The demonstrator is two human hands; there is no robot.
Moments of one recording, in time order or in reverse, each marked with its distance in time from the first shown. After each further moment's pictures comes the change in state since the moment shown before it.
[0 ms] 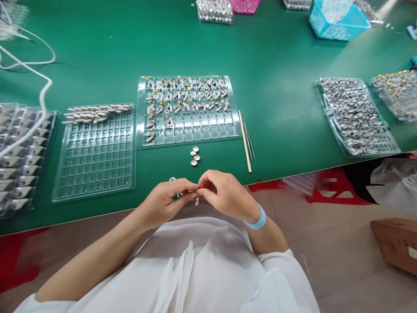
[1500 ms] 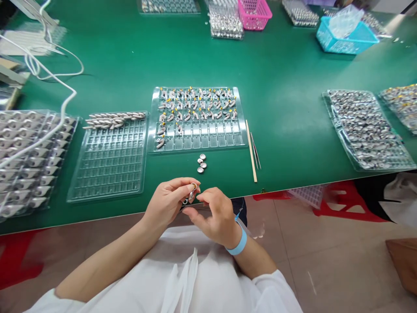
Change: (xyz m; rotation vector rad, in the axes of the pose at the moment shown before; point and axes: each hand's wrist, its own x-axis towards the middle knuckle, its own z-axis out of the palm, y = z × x) left_hand 0.007 -0.006 0.014 -0.792 0.399 -0.368; right_hand -0.008 0.010 0.068 -0.026 0.574 -0.310
